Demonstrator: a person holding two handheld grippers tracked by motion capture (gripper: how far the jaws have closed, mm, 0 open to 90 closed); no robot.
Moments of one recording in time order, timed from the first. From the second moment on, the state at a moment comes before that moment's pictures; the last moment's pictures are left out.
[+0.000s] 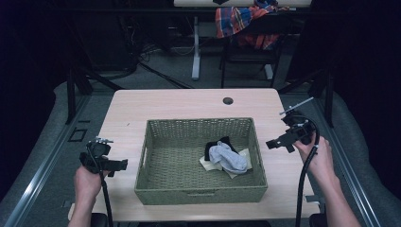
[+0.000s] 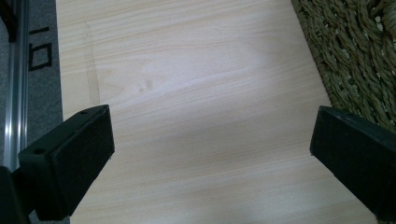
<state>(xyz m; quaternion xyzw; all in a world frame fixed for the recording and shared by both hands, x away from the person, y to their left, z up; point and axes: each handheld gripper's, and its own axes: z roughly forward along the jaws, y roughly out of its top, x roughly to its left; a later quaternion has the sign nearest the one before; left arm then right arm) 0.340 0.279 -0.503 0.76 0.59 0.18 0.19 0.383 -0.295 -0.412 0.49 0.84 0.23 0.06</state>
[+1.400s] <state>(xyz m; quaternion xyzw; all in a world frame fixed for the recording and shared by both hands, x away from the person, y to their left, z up) 0.341 0.277 -0.503 0.77 0.58 0.19 0.19 0.411 -0.166 -0.441 0.36 0.92 0.17 0.03</state>
